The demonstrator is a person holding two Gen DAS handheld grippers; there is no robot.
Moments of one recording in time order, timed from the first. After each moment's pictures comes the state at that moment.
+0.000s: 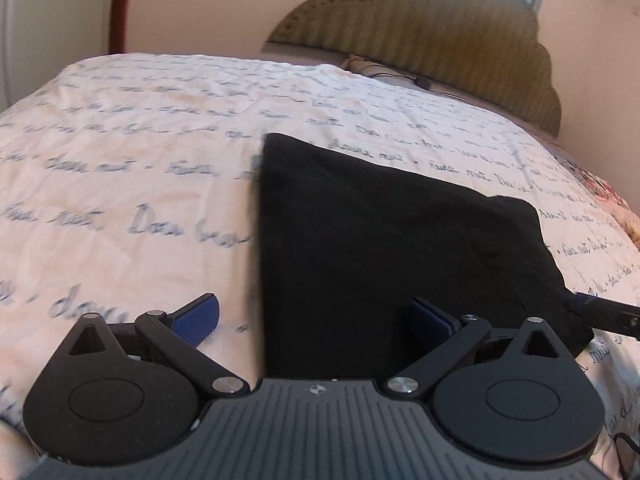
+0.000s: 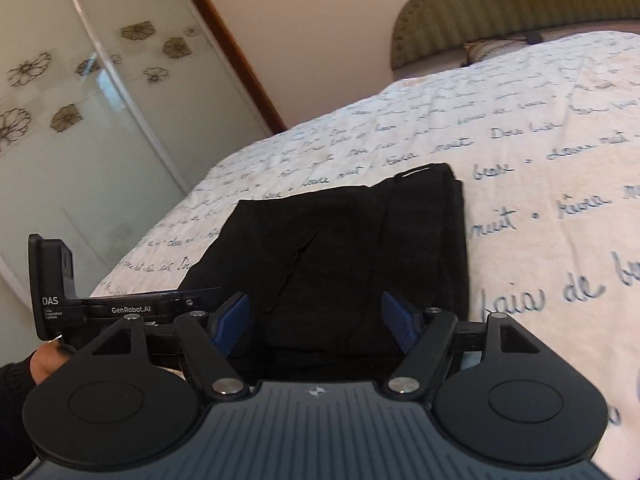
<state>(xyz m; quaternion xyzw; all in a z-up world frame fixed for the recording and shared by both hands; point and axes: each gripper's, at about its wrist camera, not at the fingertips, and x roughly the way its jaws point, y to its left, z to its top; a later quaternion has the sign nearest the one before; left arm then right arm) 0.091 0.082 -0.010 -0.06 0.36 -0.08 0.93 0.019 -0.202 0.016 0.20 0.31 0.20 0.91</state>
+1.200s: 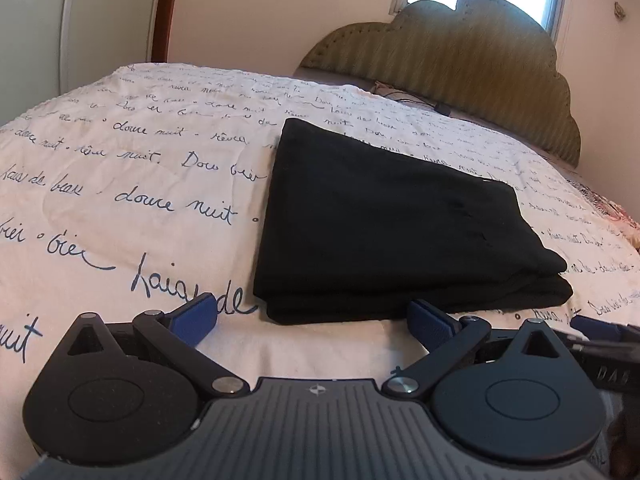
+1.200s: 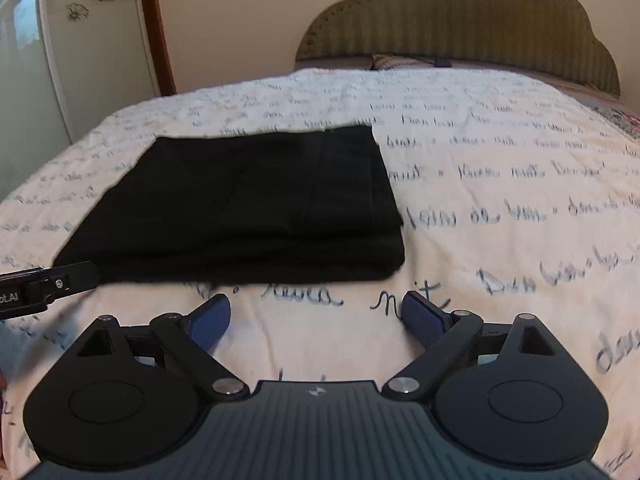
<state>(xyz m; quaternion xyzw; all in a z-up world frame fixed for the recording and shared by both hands) 0.003 0.060 -0.025 -0.08 0.31 -0.04 0.95 -0.032 -0.127 -0.011 0.06 0.32 0.01 0.94</state>
